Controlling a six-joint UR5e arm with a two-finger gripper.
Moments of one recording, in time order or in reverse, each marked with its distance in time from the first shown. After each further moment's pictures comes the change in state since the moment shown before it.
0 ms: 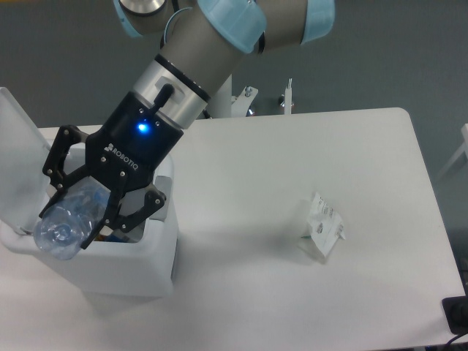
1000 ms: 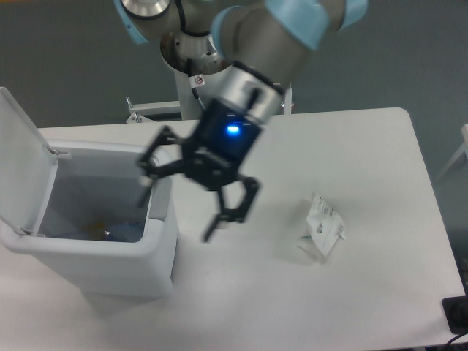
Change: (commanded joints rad) arm 0.305 0.035 -0.131 -0.008 0.002 0.025
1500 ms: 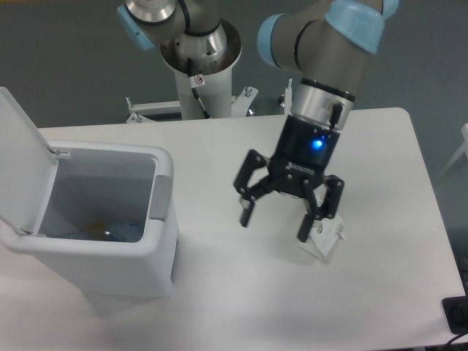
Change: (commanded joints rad) arm 0.008 -0.038 -0.044 -0.008 0.308 -0.002
